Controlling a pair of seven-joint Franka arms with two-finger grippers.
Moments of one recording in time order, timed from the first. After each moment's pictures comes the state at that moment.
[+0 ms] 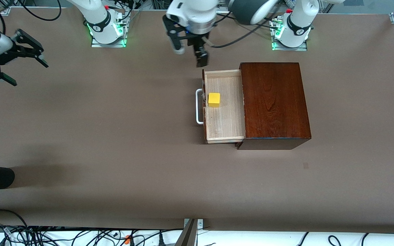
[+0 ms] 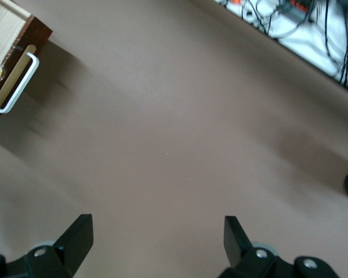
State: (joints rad) left arm -0.53 0.36 -0.48 -1.45 0.08 1.80 0.33; right arm 0.24 -0.02 -0.15 -1.50 0.12 1.58 -0.46
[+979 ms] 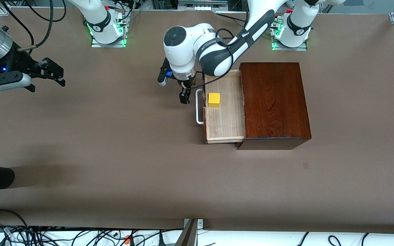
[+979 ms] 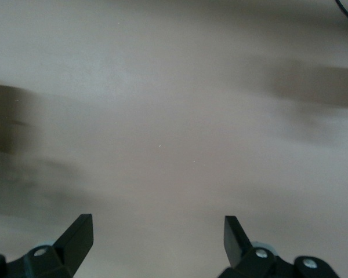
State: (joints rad) left arm -0.58 0.69 -0.44 -1.40 0.39 1.96 0.69; right arm 0.22 -0.01 -0.09 -1.62 0.04 1.68 -0.06
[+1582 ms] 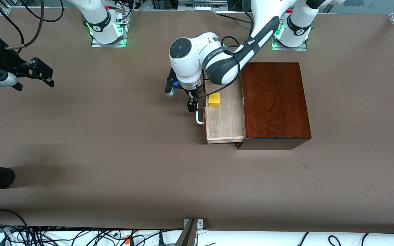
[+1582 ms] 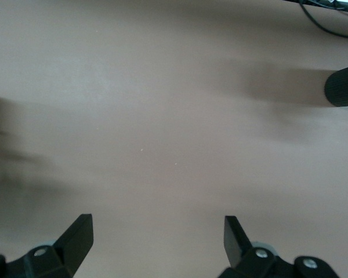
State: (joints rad) left arm -0.55 0.70 -0.42 -1.39 0.39 1.92 0.69; right arm 0.21 -0.01 -0.10 -1.59 -0.01 1.67 -0.05
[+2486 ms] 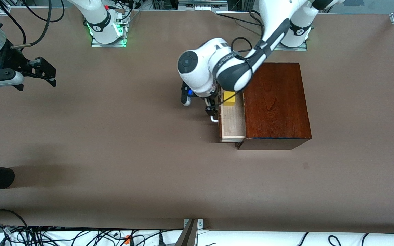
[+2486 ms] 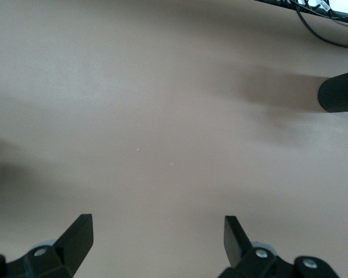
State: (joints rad) left arm -0.48 0.69 -0.41 -1.36 0.39 1.70 0.66; right arm 0.22 -0.01 -0.09 -1.59 -0.04 1.67 -0.05
